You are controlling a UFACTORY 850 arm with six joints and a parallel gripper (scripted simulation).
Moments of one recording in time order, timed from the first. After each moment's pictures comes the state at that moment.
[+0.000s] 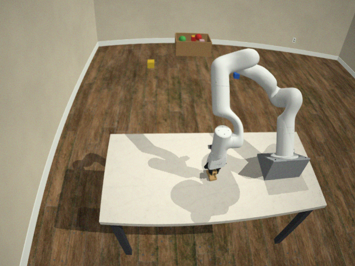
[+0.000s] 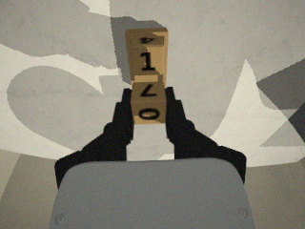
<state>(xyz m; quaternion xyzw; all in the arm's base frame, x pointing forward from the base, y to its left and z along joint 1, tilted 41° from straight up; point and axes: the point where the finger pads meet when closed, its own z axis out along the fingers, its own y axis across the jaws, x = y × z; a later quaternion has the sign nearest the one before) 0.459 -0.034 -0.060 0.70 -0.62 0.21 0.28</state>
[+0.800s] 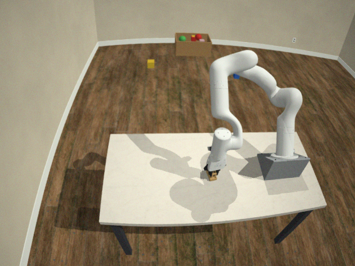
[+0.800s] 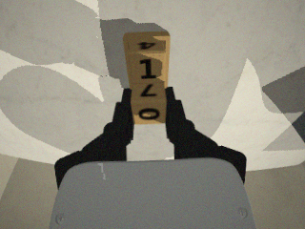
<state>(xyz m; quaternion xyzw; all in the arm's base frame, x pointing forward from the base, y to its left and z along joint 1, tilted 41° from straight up) 0.458 -0.044 -0.071 0.70 -0.62 0.21 0.28</state>
